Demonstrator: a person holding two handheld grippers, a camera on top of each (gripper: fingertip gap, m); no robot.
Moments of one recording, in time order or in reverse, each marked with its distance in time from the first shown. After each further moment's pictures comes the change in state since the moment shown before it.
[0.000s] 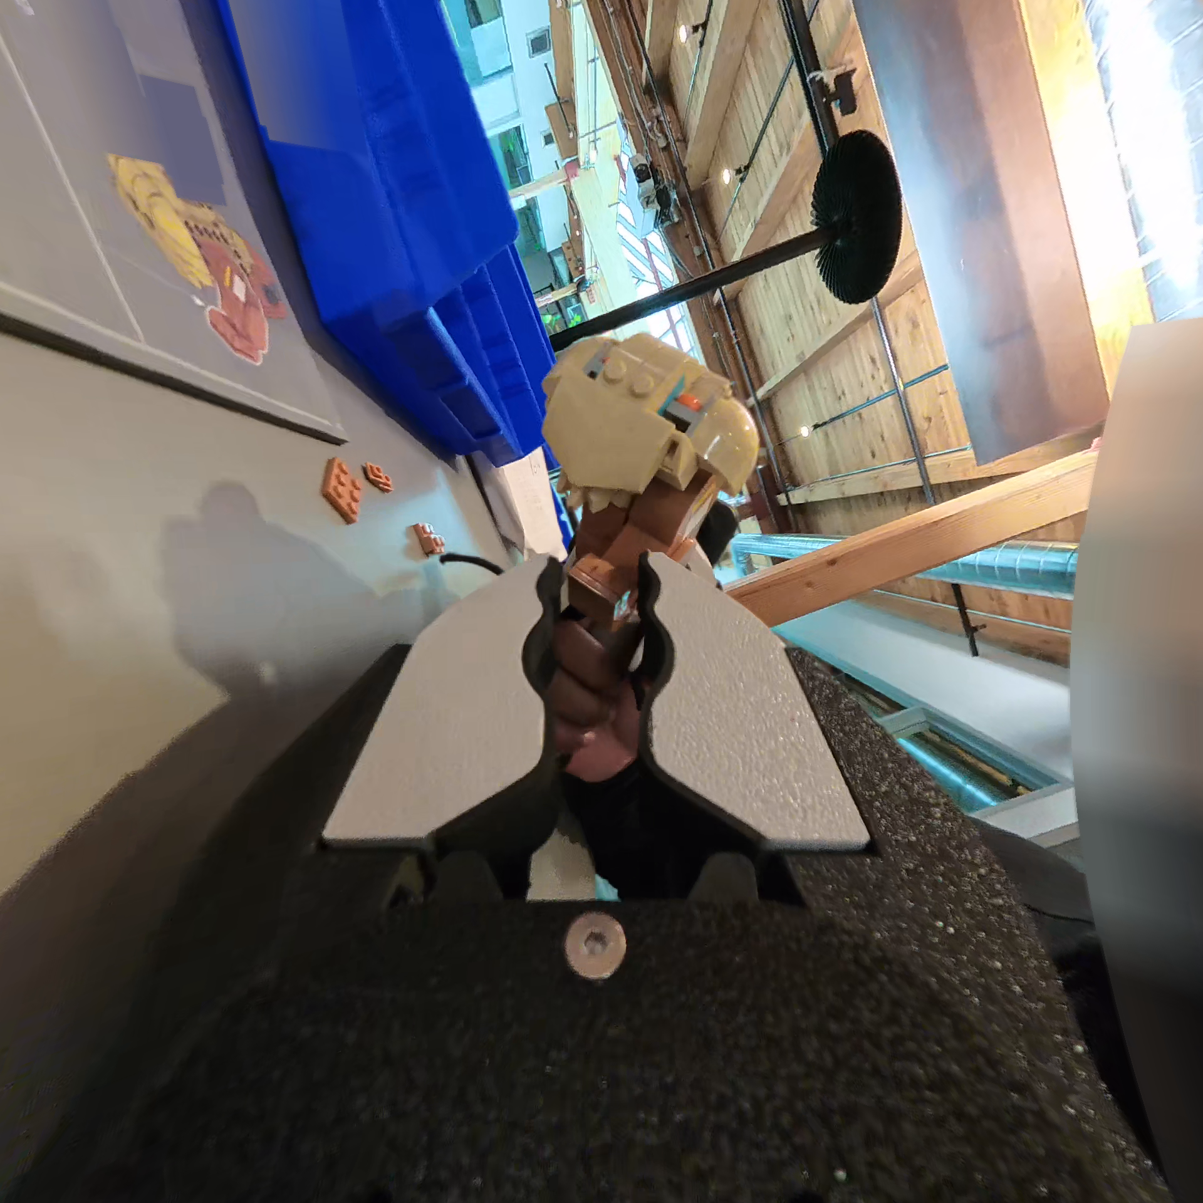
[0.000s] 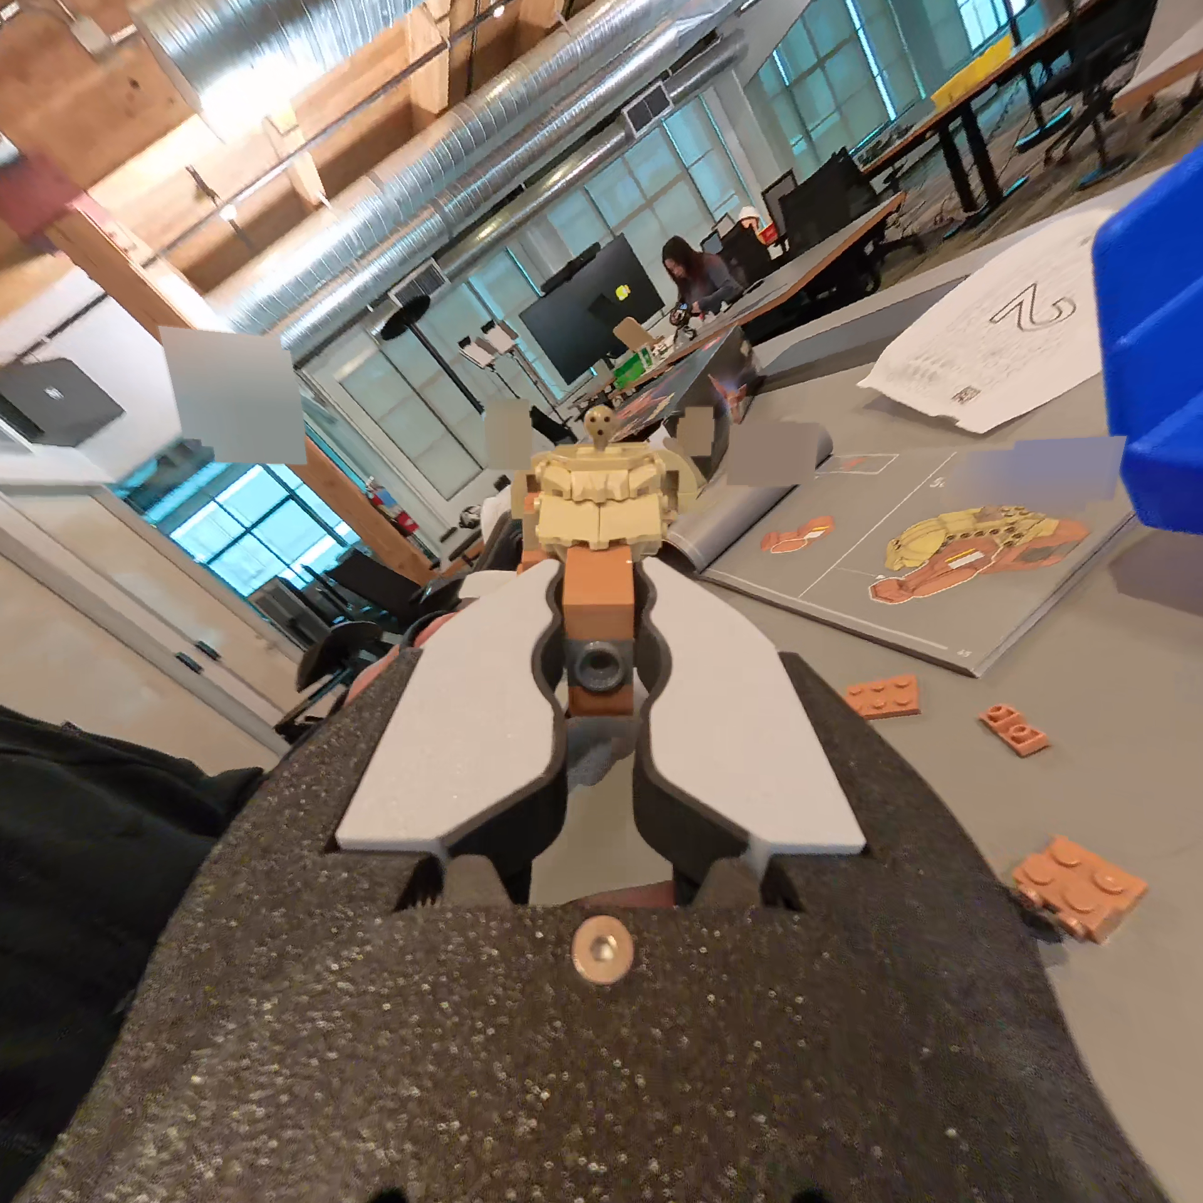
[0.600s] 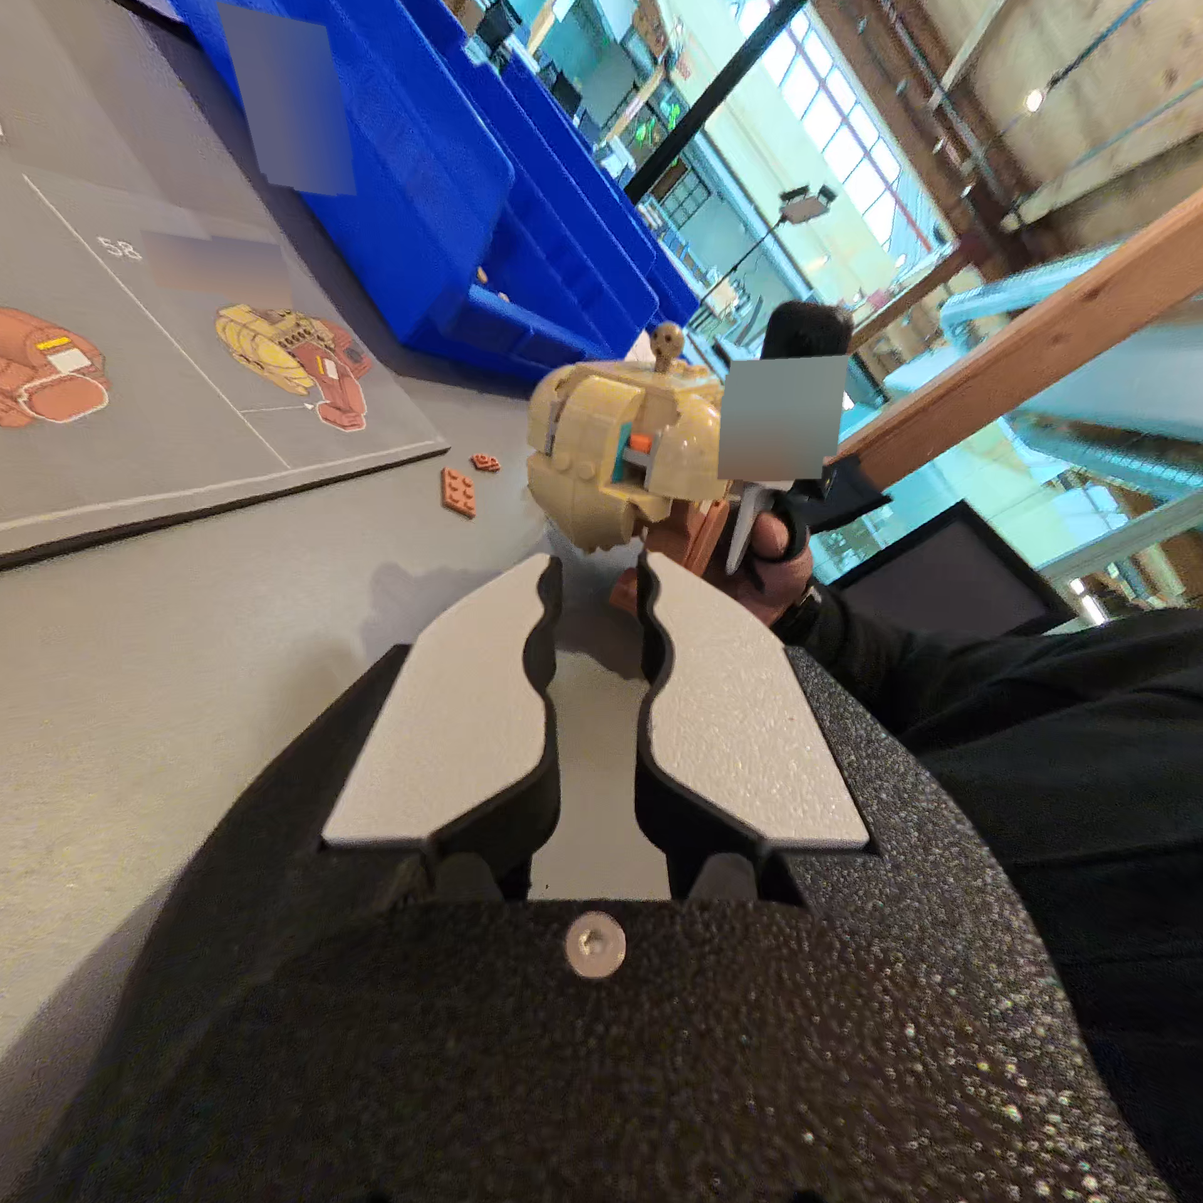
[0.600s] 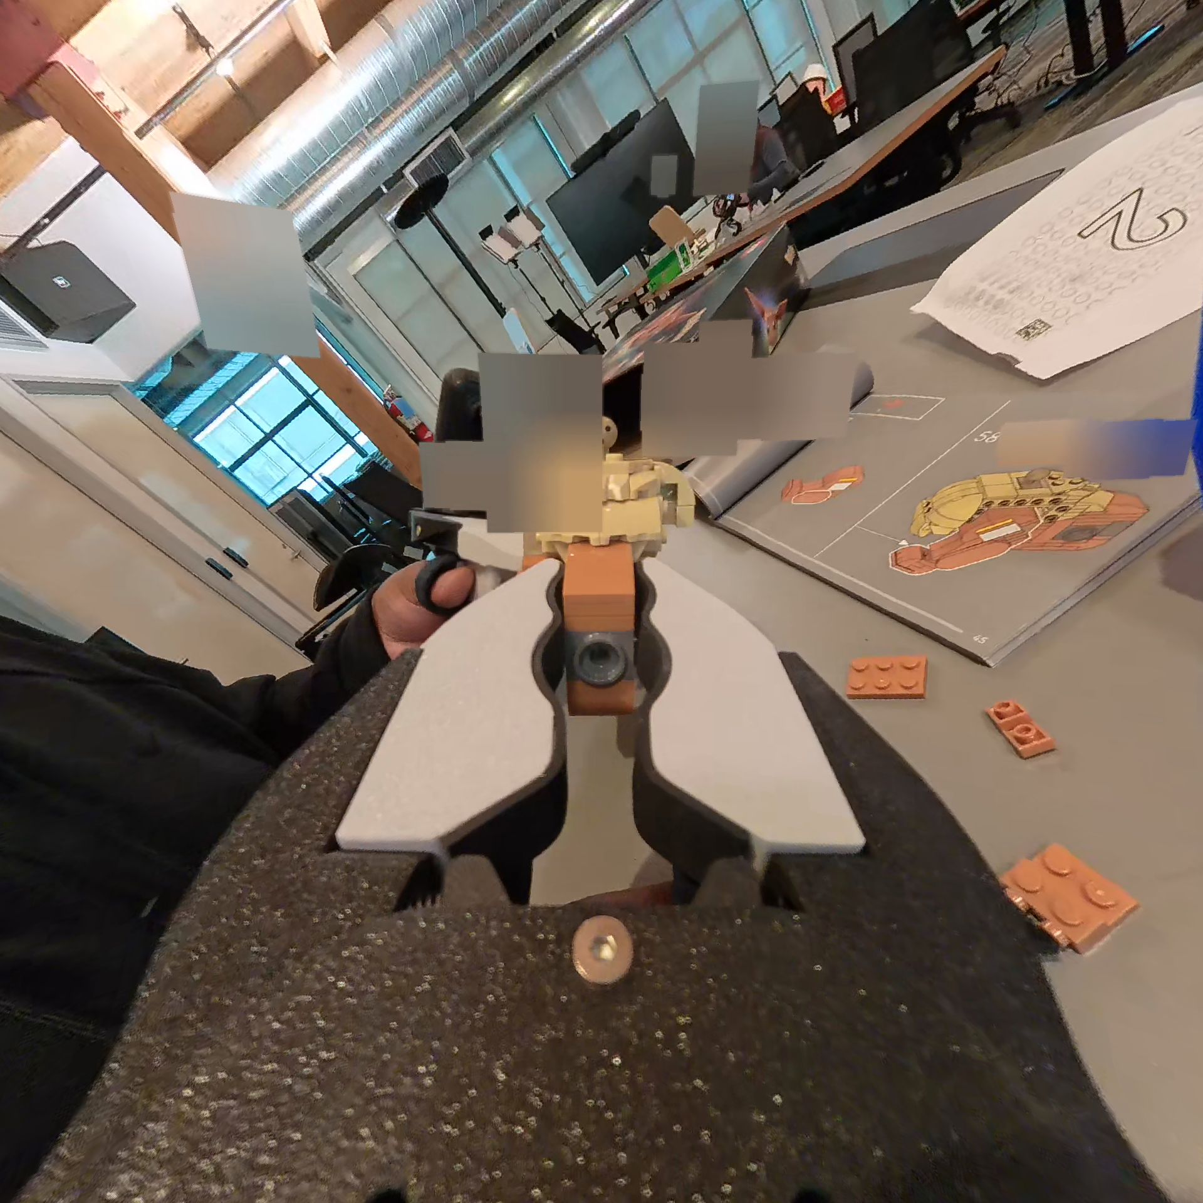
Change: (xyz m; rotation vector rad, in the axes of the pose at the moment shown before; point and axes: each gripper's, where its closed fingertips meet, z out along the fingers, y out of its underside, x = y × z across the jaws) left arm -0.012 -0.004 -0.025 -0.246 -0.172 0.437; right arm 0.002 0.012 0.002 -0.154 -0.051 -0.028
